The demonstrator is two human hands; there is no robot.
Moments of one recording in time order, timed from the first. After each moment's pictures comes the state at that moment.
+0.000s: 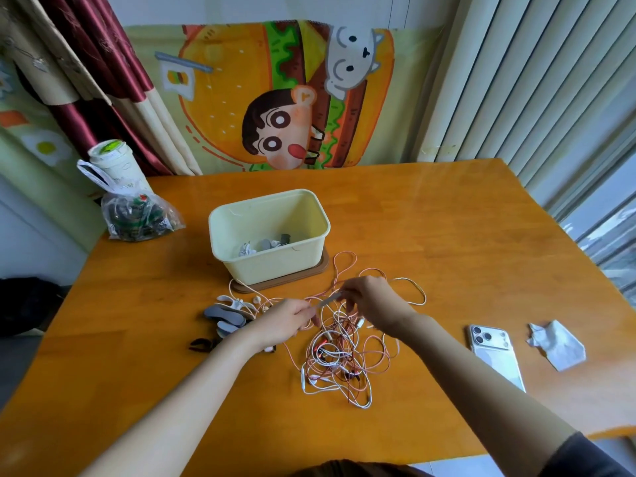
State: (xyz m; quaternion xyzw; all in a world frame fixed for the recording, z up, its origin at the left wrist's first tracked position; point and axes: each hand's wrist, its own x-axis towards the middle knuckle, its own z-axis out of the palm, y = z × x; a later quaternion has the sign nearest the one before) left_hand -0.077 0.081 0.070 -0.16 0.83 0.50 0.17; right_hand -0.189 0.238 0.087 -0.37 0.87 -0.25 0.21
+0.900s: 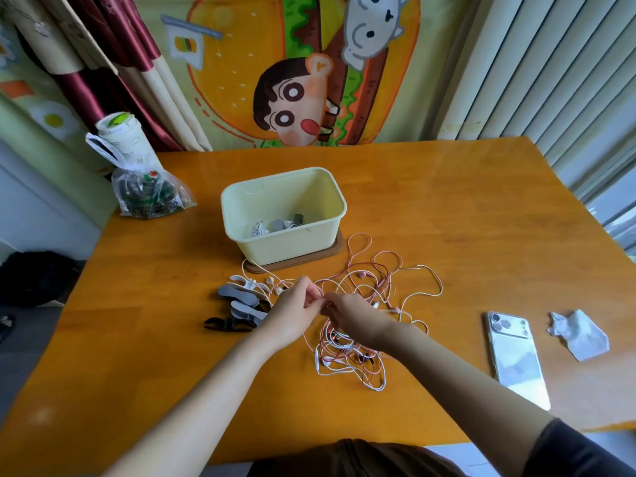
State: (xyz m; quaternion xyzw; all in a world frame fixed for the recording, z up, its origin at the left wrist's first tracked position) left_hand -0.062 0.087 0.054 -0.23 0.85 0.47 0.05; right_hand -0.147 0.209 0.051 -0.43 0.81 -0.23 0.32
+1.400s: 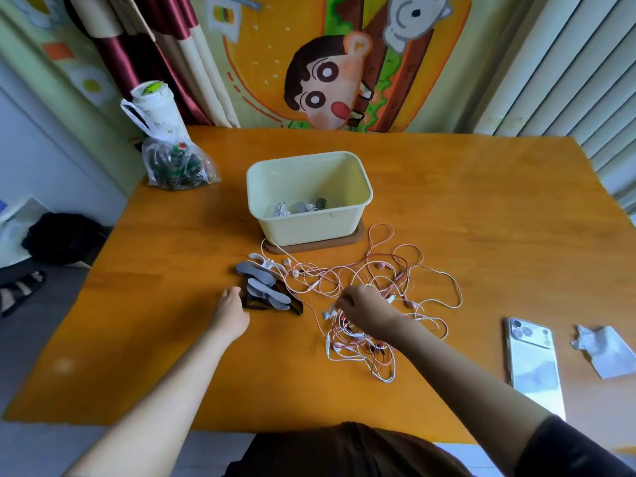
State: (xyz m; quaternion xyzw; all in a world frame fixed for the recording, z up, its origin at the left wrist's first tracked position) left_hand 0.007 0.004 -0.029 -0.48 0.83 0.28 0.09; right_hand -0.144 0.200 0.025 -0.38 0.84 -0.22 0.32
